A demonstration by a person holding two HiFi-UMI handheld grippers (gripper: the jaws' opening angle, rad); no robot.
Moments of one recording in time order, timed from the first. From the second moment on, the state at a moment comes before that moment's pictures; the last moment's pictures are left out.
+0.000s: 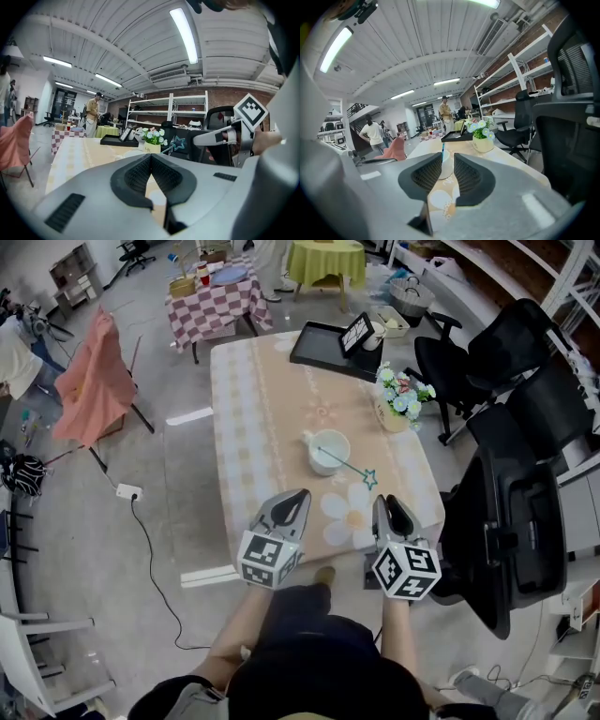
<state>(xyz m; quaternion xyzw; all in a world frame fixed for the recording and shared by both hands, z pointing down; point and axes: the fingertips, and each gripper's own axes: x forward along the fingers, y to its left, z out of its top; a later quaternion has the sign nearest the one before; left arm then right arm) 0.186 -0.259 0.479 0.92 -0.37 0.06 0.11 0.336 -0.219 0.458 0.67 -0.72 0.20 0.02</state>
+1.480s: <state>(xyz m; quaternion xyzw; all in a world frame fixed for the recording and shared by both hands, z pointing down) 0.204 -0.258 0.475 0.93 -0.36 0.06 0.08 0.369 -0.192 0.468 0.73 -0.68 0.12 0.01</state>
